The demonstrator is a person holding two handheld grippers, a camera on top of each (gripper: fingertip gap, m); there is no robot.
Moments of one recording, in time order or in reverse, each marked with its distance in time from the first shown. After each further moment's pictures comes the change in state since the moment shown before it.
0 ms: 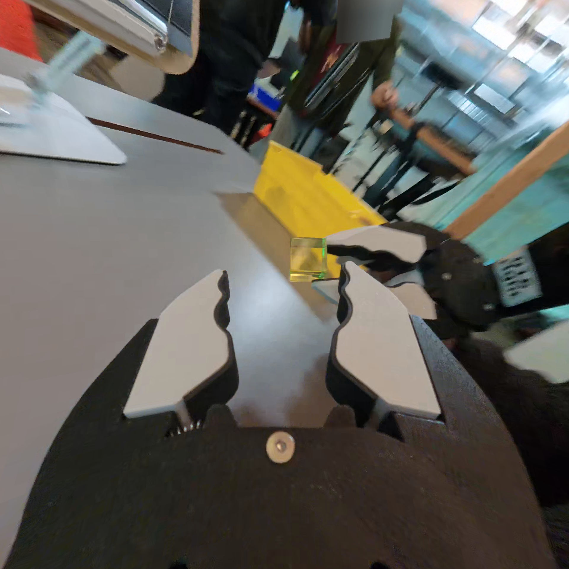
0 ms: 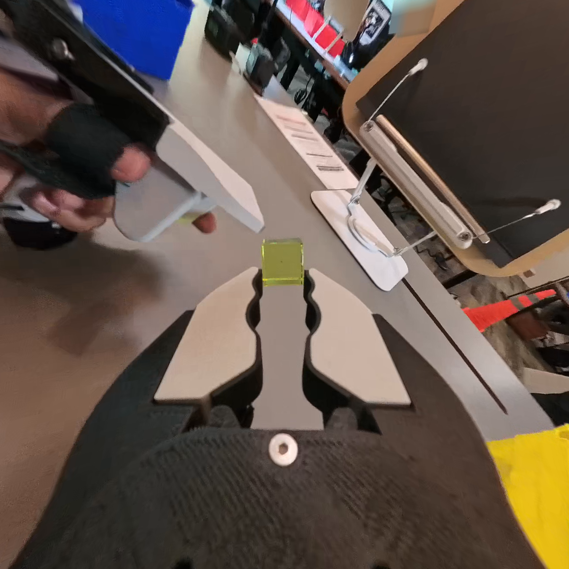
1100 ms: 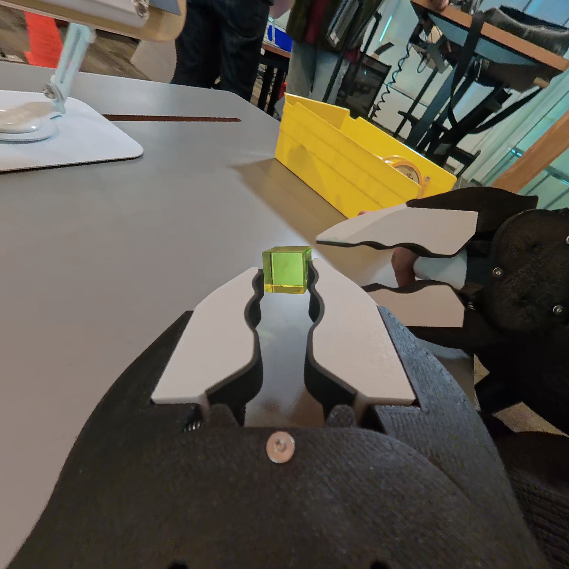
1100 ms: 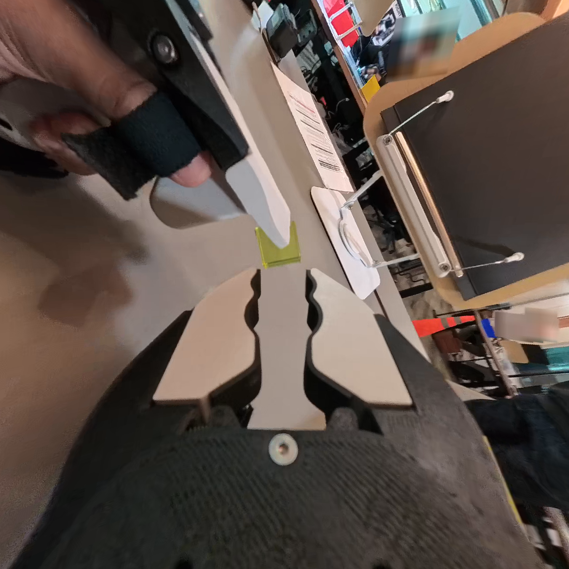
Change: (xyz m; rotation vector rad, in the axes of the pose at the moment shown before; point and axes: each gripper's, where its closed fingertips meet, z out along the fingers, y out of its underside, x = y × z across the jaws) left arm -0.007 0.018 0.001 -0.130 -0.095 0.194; right arm -0.018 0.004 0.007 -0.071 0.037 -0.267
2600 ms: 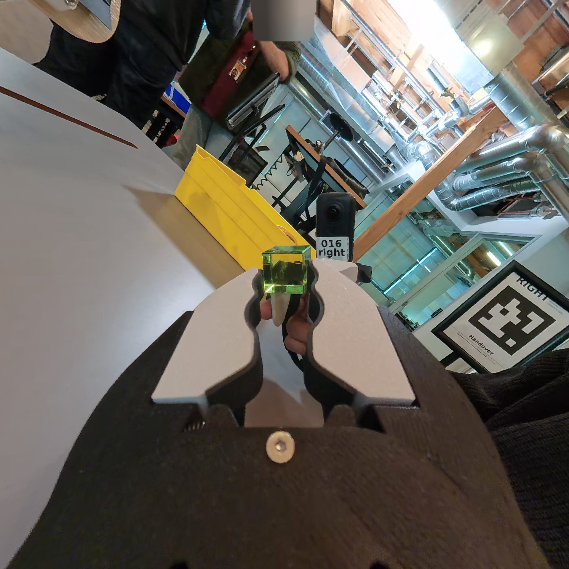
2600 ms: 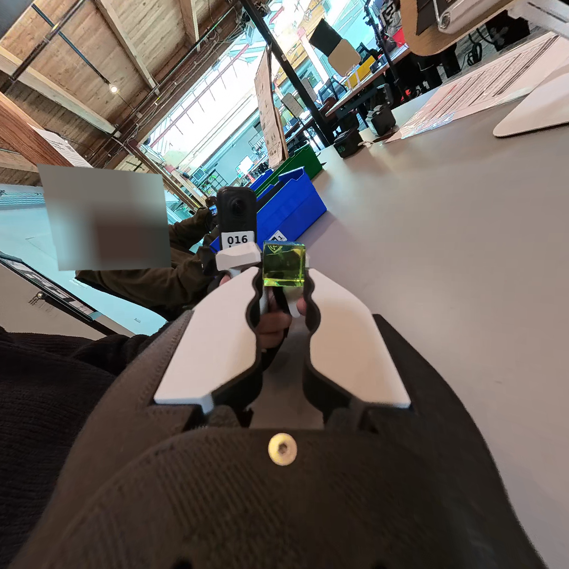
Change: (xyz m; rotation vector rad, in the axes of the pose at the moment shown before) left arm 0.032 -0.027 -0.010 0.211 0.396 -0.382; right arm 0.017 -0.027 -0.020 0.422 -0.671 1.411
